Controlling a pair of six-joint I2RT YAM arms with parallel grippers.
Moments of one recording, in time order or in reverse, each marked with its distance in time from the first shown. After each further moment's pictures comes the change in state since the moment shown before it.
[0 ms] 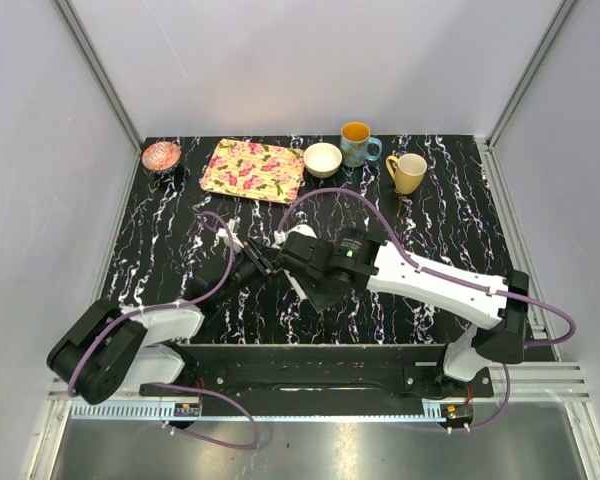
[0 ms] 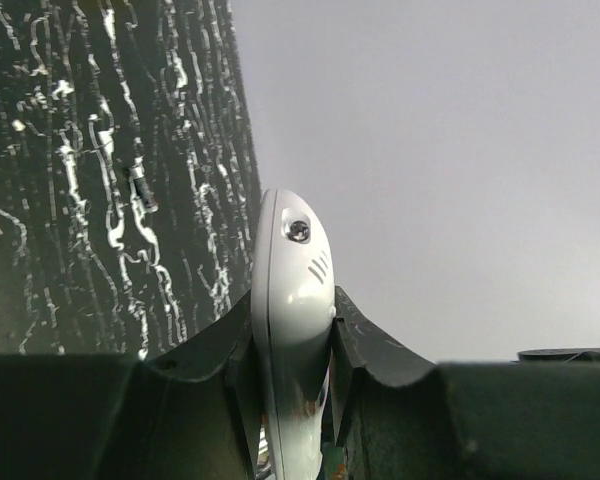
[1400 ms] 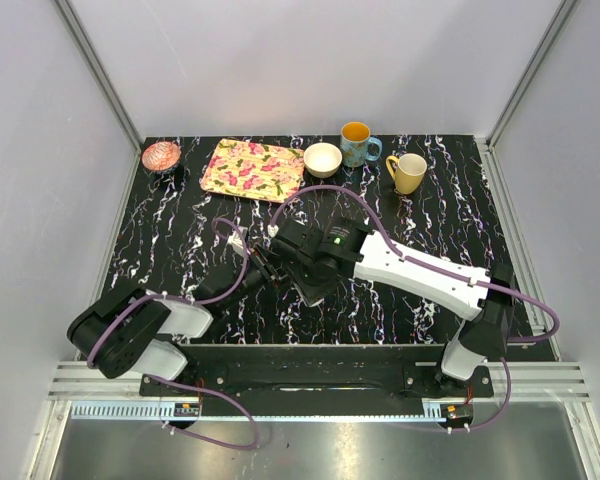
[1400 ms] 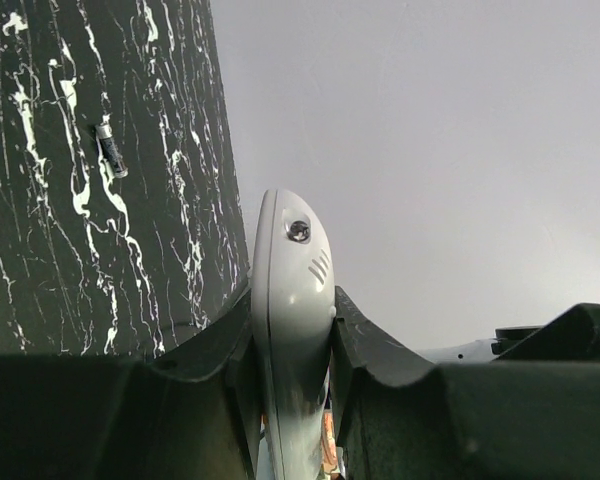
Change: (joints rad) left arm -0.060 0.190 -0.043 0.277 0.001 -0.118; right arm -0.068 0.083 0.048 0.034 -0.112 -0.045
